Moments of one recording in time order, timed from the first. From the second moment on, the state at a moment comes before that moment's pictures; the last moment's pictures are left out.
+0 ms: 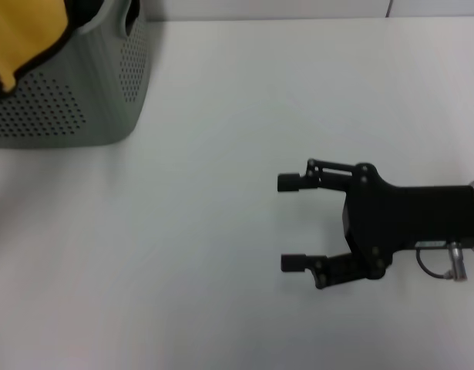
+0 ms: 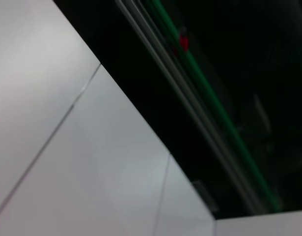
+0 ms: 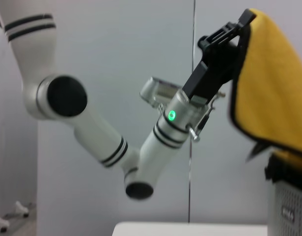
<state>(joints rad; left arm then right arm) -0.38 -2.09 0.70 0.45 0.79 2.03 -1.28 0.48 2.03 -1.38 -0.63 1.82 1.70 -2.17</state>
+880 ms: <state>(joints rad) -0.38 -2.11 1.69 0.33 0.14 2.03 -0.79 0.54 2.03 -1.92 -0.67 2.59 1.42 -2.49</state>
